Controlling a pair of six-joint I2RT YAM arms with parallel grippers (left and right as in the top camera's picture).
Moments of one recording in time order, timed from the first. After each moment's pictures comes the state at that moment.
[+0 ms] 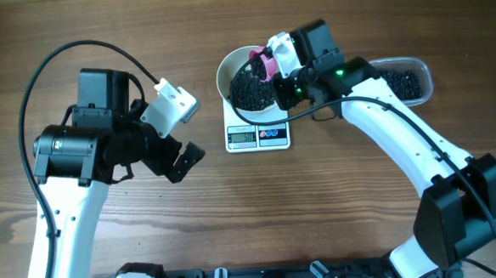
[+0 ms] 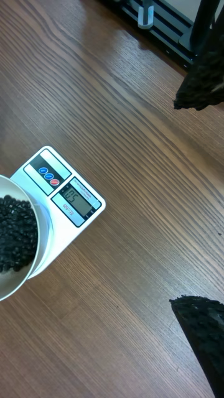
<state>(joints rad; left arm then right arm) -0.14 1.24 1.33 -1.24 0.39 0.56 0.44 1.74 1.36 -0.60 -0.22 -0.05</state>
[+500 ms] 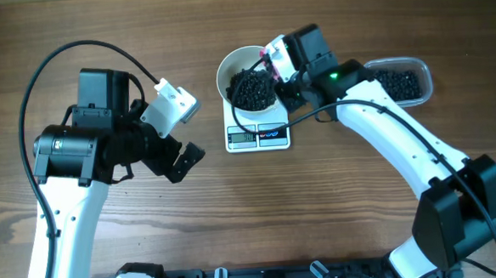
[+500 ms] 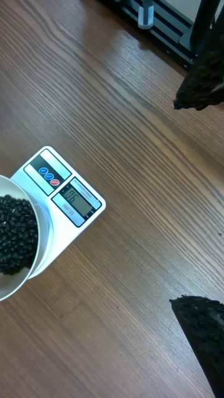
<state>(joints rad) -0.14 1.24 1.33 -1.24 0.39 0.56 0.48 1.74 1.36 -0.63 0.01 -0.19</state>
